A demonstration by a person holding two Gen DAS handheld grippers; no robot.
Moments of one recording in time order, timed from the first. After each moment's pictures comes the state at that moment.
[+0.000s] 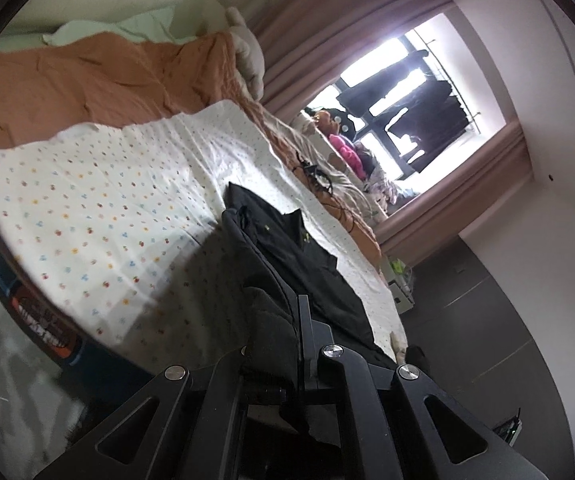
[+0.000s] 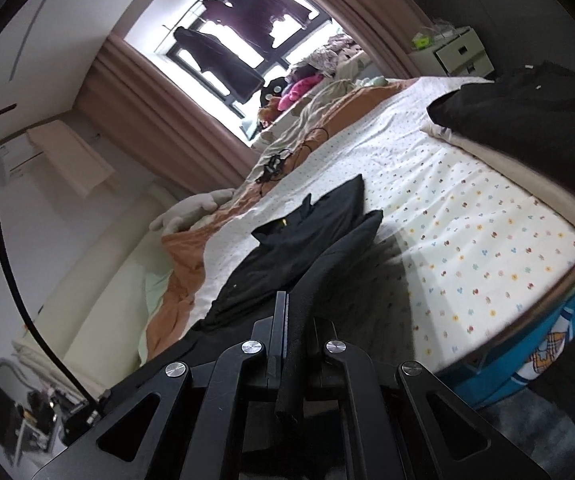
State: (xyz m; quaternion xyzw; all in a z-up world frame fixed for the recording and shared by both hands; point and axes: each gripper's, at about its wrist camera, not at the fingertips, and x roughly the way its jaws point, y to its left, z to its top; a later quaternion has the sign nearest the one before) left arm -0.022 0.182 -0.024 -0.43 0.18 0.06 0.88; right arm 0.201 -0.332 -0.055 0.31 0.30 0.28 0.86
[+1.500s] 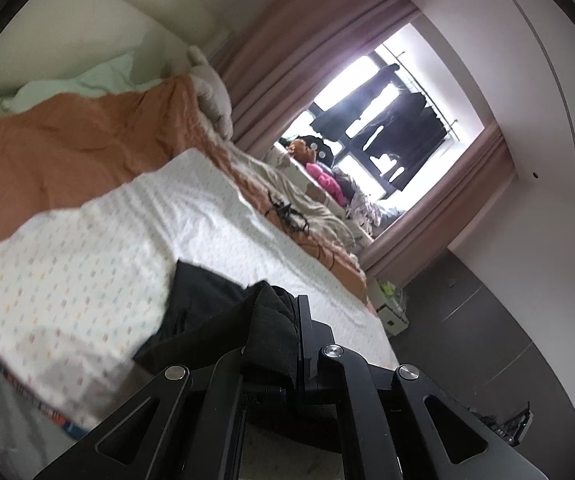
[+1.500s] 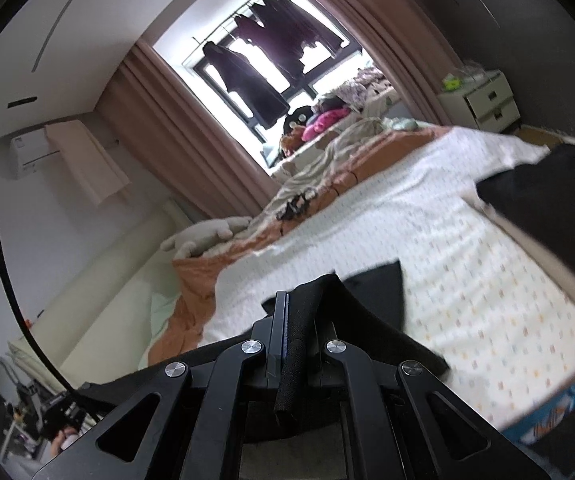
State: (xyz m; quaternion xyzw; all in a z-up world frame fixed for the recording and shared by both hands) left arm 0.041 0.213 0.069 -0.38 0.13 0.05 0.91; right arm 0.270 -0.304 0.034 0.28 0.24 0.30 0.88
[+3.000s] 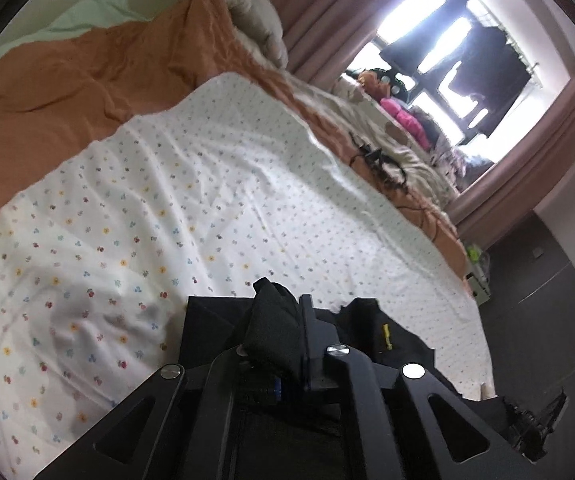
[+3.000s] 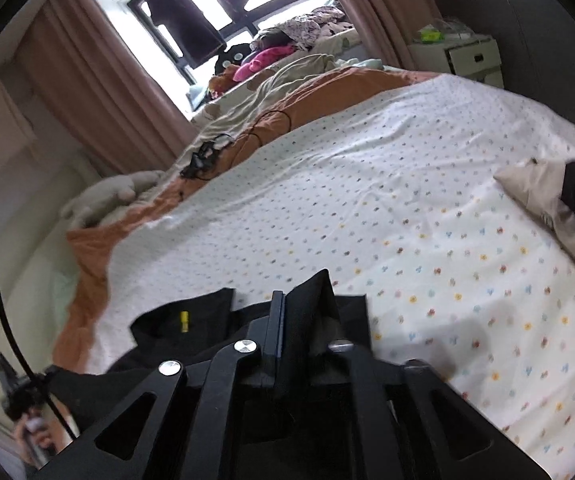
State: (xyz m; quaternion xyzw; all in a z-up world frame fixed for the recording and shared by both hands) left arm 0.341 0.319 -0.073 -0.36 0.30 0.13 0.87; right arm 0.534 -0.182 -0.083 0.19 0.36 0.19 0.89
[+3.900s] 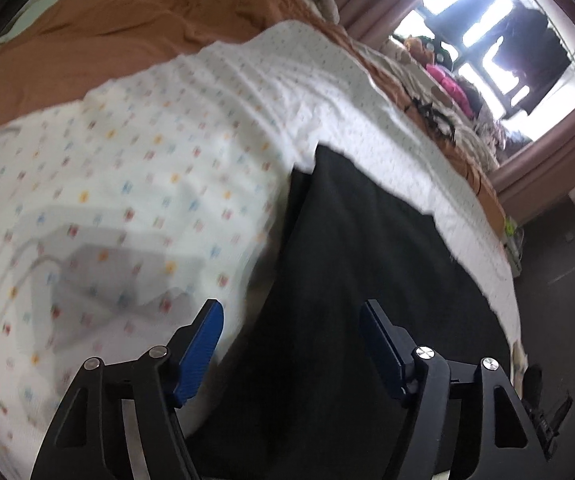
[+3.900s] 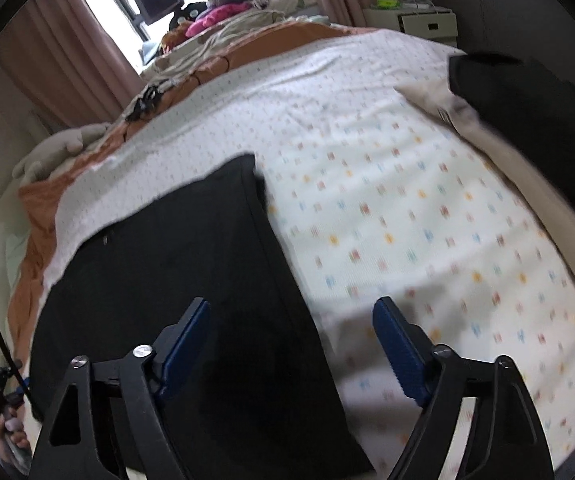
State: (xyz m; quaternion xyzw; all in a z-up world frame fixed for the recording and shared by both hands) left arm 0.236 0.290 -0.138 -0.37 0.38 0.16 0.83; right arm 0.449 -0.229 -0.138 0.15 0.46 0.12 0.87
